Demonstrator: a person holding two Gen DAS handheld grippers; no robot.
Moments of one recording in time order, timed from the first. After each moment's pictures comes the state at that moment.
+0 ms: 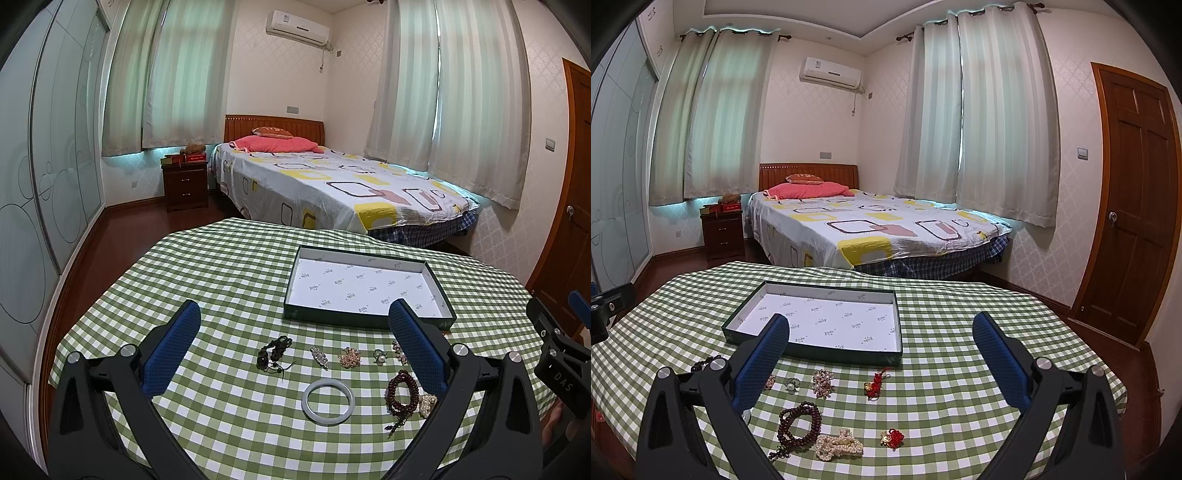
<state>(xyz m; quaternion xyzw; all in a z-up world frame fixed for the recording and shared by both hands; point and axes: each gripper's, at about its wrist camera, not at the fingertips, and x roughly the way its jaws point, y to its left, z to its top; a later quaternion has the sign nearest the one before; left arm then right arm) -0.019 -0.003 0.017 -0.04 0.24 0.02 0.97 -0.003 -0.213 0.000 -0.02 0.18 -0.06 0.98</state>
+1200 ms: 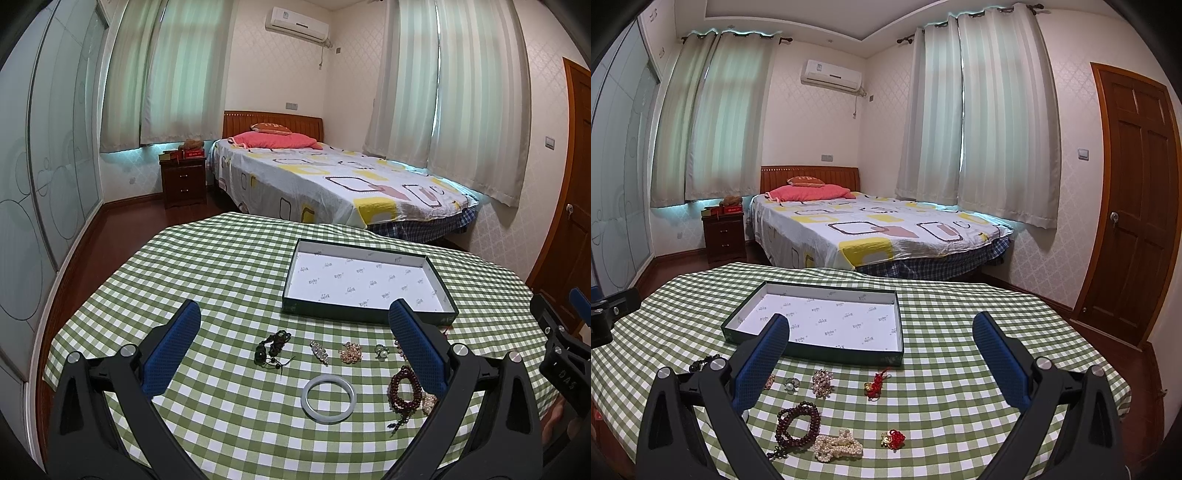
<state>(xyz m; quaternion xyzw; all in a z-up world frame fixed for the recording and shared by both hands) -0.014 -0.004 0.002 -0.04 0.24 0.01 0.97 -0.003 -0.216 -0.002 -0.02 0.17 -0.05 0.98</state>
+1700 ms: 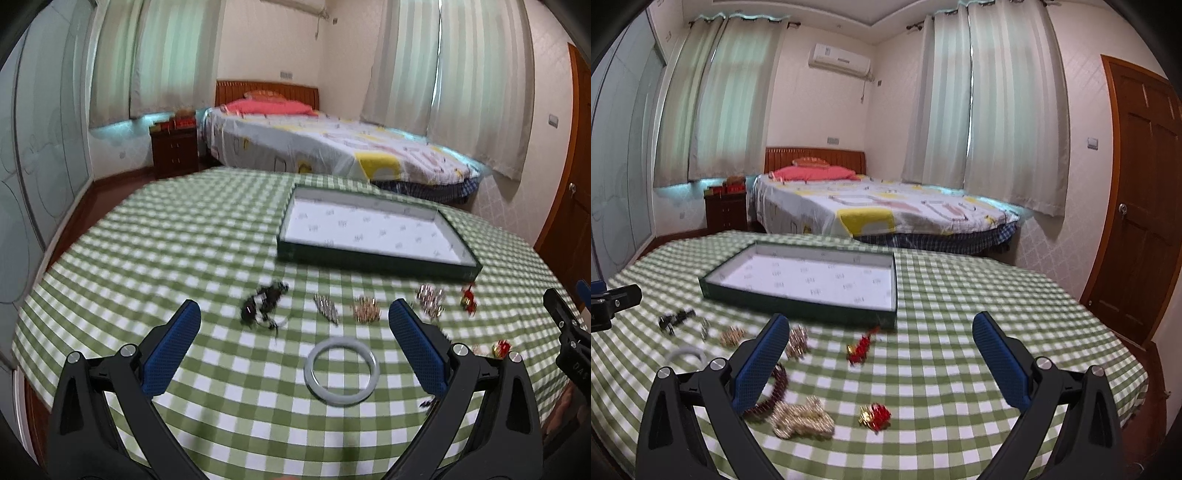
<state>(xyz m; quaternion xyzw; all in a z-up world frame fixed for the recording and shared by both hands) 0.016 -0.006 -0.086 -0.04 0.30 0.00 0.95 0.011 -0.242 -0.081 -0.03 0.20 -0.04 0.98</state>
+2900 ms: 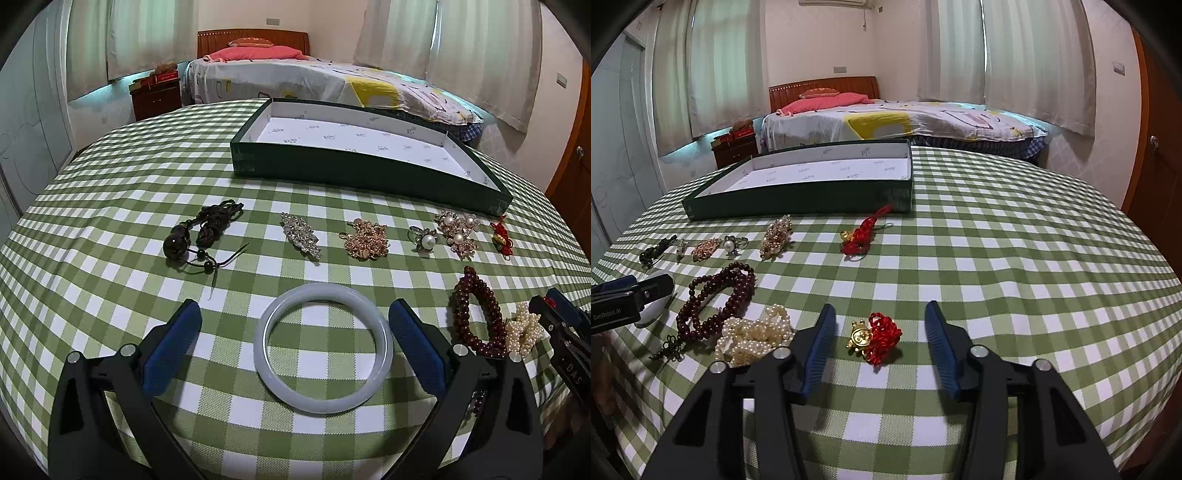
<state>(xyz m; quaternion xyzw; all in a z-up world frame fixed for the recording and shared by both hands) 0.064 -0.041 -0.162 -0.02 0.40 -0.02 0.92 0.042 -0.266 -0.166 0.02 0.34 0.02 0.94</state>
